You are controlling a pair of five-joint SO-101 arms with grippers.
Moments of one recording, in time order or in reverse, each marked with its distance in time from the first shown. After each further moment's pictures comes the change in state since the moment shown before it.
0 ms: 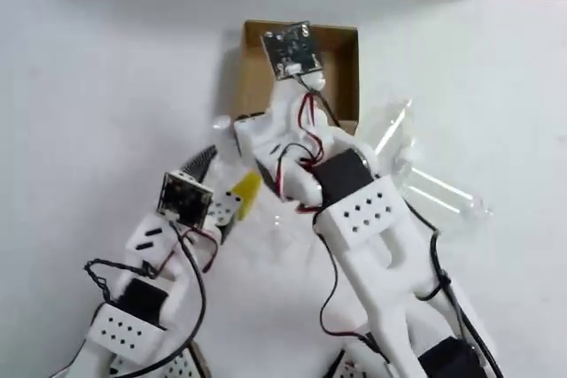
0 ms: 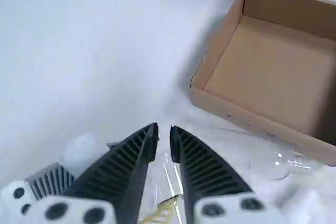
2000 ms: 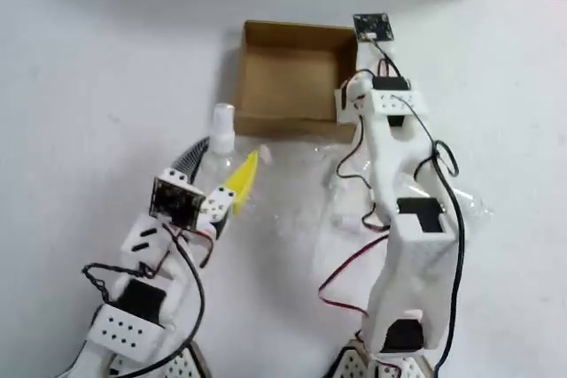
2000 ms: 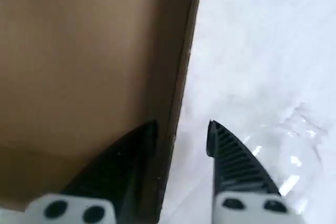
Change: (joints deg) left arm -2.5 0.0 2.4 -6.3 -0.1; right arm 29.6 55.0 -28.3 -4.5 15.2
